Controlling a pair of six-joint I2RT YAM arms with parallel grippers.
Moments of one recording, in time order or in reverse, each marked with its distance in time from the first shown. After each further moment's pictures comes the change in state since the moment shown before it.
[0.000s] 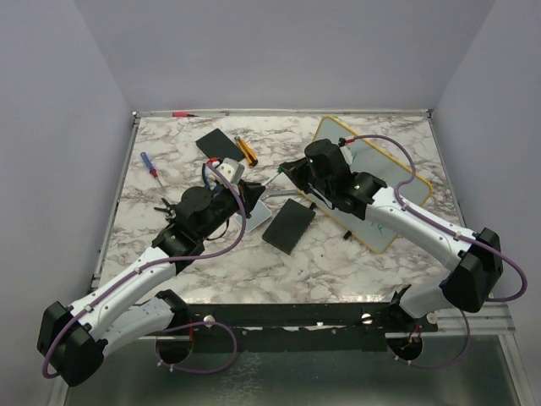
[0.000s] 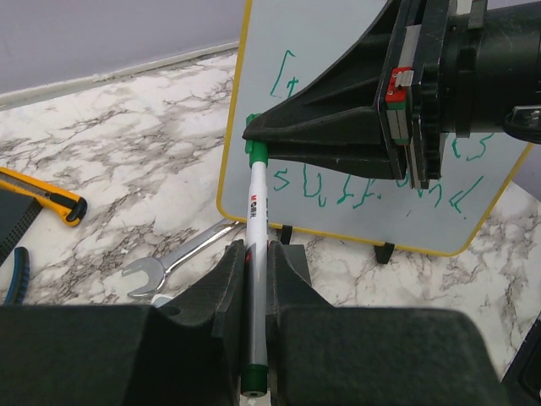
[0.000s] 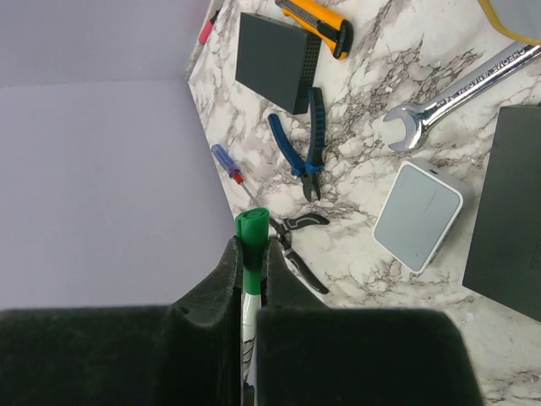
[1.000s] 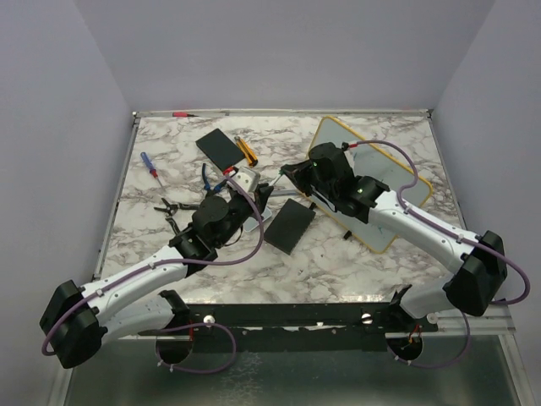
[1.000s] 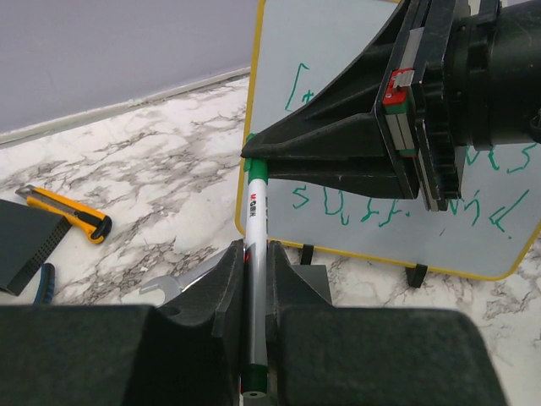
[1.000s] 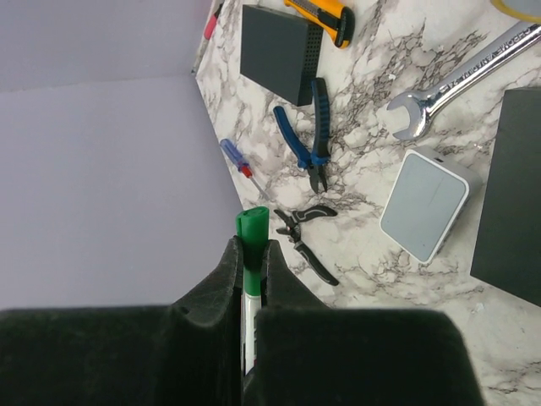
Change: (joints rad) left arm -0.151 0.075 -0.040 0.157 -0.238 0.098; right arm -0.001 -0.029 -0.048 0.034 -0.052 0.057
